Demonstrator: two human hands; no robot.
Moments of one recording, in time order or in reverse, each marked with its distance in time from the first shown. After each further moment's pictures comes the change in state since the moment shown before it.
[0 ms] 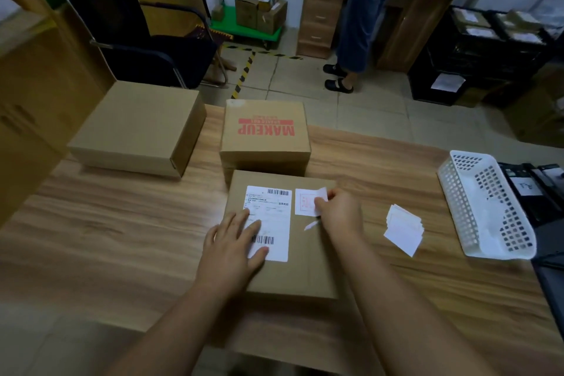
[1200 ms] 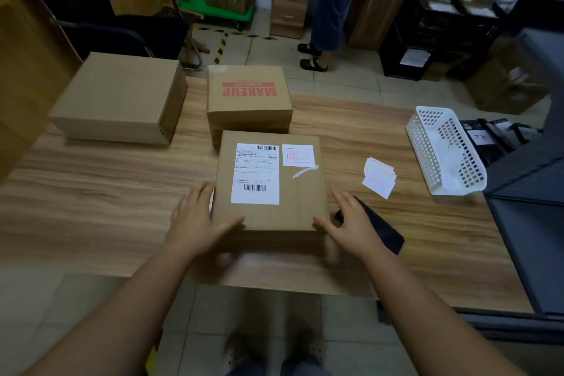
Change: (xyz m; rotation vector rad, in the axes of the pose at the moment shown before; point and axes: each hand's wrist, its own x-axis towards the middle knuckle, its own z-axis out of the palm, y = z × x) left_hand -0.045 -0.037 -0.024 -0.185 -0.094 -0.158; right_hand -0.111 0.111 -0.024 -0.116 -0.168 -0.278
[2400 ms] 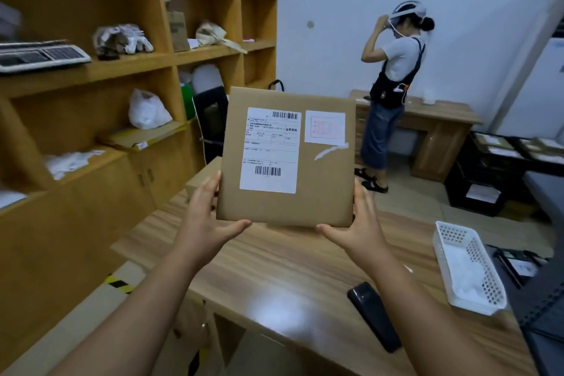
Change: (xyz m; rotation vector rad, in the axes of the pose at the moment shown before) left_hand -0.174 0.121 -0.162 -0.436 0.706 0.230; right_hand -0.096 -0.116 -0.155 0.374 0.232 -0.647
